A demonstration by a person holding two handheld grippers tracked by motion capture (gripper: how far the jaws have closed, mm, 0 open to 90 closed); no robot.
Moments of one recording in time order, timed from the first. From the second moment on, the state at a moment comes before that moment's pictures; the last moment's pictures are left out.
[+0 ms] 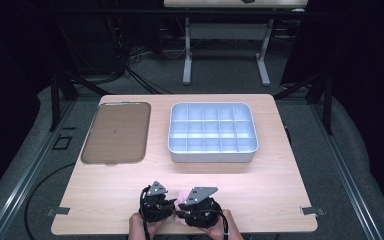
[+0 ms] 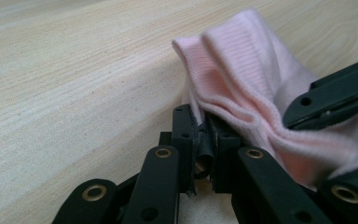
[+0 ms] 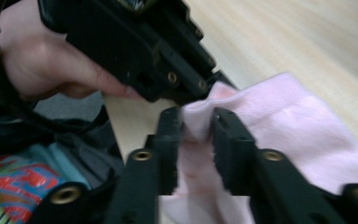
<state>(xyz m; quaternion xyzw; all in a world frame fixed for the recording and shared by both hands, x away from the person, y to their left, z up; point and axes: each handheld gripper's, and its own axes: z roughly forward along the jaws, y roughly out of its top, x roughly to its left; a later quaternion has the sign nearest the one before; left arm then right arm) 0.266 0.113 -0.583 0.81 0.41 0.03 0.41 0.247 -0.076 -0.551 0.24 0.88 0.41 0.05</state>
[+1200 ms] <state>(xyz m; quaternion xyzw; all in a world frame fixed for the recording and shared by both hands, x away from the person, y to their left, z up) 0.266 0.113 -0.582 0.82 0.41 0.03 0.40 0.265 -0.101 -0.574 0.31 0.87 0.38 0.08</state>
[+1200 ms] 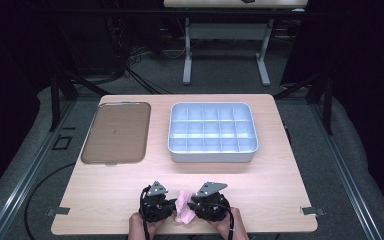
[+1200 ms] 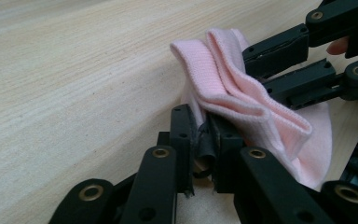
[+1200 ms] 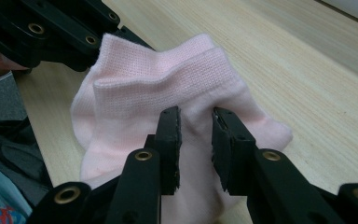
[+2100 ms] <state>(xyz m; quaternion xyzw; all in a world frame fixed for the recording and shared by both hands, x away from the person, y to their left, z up) 0.254 0.101 -0.558 0.85 0.36 0.07 0.39 0.265 -0.114 -0.568 0.33 0.85 0.39 0.10</state>
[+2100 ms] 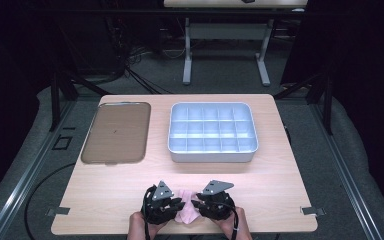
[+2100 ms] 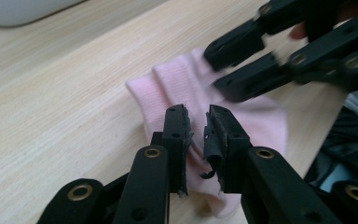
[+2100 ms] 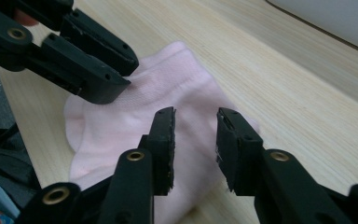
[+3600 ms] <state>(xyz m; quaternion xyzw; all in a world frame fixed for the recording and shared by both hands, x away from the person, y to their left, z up) 0.255 0.101 -0.574 0.86 0.34 0.10 0.38 0.273 -0.115 -0.575 0.39 0.85 0.34 0.10</state>
